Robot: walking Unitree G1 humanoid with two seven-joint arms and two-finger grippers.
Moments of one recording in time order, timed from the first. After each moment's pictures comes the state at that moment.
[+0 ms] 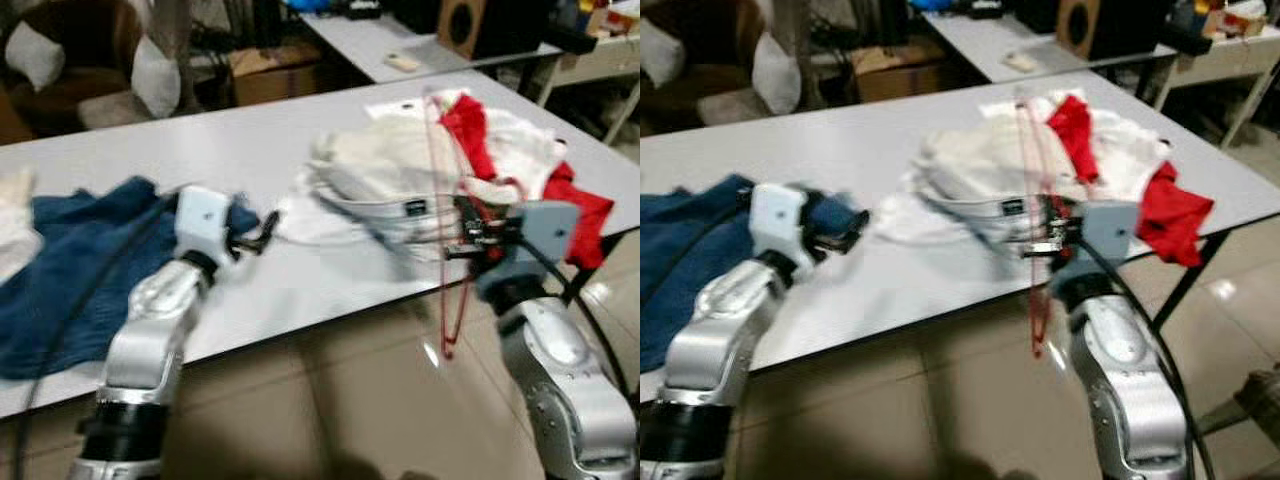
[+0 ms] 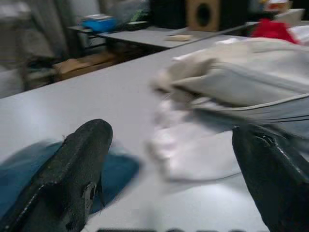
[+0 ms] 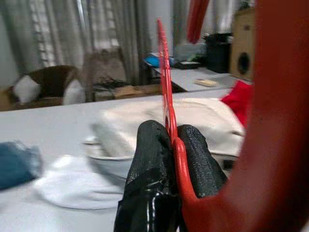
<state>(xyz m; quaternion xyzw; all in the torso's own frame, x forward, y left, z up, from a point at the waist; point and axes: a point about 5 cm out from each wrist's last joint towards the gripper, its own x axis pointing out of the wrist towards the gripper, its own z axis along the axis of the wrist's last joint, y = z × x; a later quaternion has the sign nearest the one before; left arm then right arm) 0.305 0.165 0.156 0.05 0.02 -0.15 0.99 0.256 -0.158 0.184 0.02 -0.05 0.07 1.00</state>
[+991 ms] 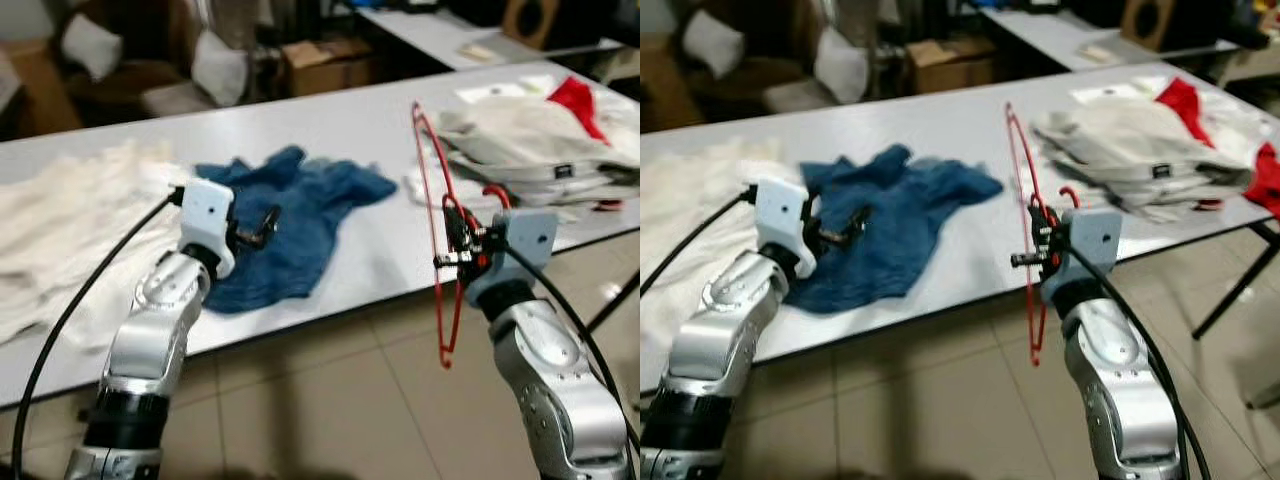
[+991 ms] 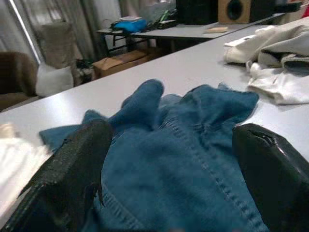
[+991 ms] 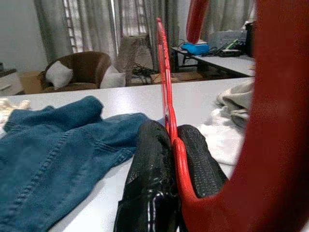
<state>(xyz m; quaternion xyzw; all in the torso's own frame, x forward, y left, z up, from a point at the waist) 0.311 0.159 0.159 0.07 0.01 -0.16 0.98 0.256 -0.157 0.170 0.02 -0.02 0.07 1.00</state>
